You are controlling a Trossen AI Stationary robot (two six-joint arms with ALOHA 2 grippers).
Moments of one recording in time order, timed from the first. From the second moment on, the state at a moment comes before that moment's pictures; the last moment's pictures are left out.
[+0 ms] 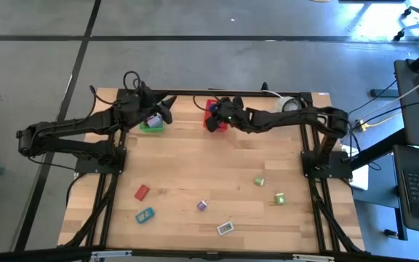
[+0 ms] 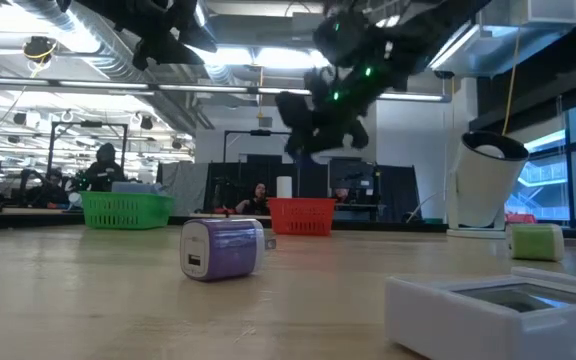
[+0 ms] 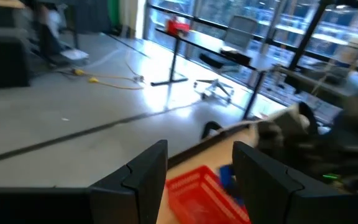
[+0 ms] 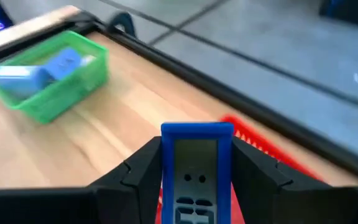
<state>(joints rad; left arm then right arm) 0.31 0.88 0.71 0.01 -0.48 -0.31 -0.22 1.81 1.13 0.11 0.47 0.36</state>
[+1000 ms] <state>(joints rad) 0.32 0.88 0.71 -0.12 -0.29 -0.48 -0.28 1.93 1.13 0.09 0.30 0.49</state>
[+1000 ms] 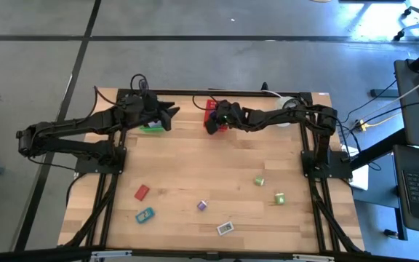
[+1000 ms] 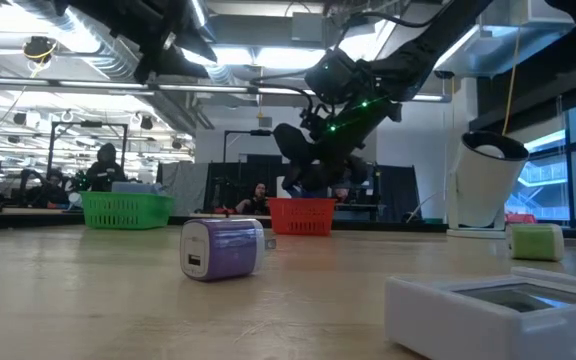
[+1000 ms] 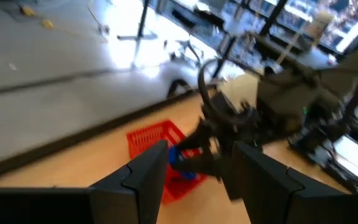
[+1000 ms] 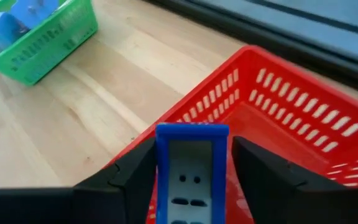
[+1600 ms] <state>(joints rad) 0.10 0.89 0.71 -0.47 0.02 -0.86 -0.28 1.77 1.13 -0.03 0.28 0.35</state>
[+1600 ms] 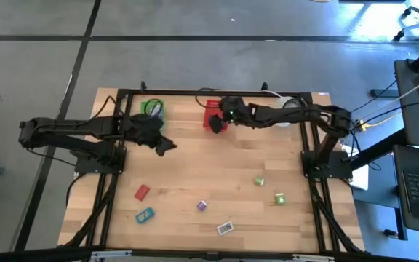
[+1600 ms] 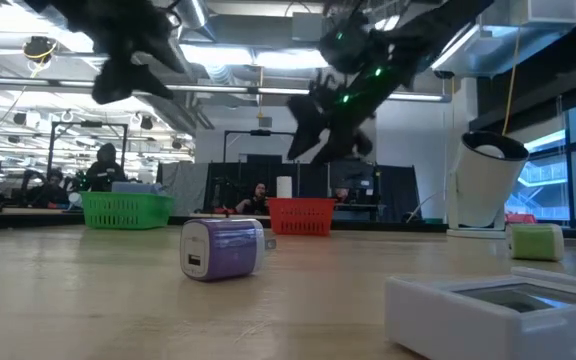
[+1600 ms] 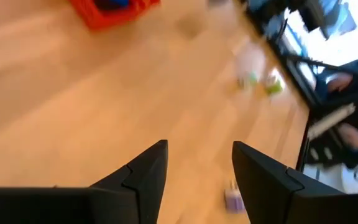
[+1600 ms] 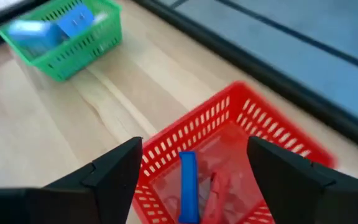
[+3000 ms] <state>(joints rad) -0.47 1.39 0.71 -0.81 0.25 -1.73 -0.28 1.51 1.13 -0.36 0.33 0.22</state>
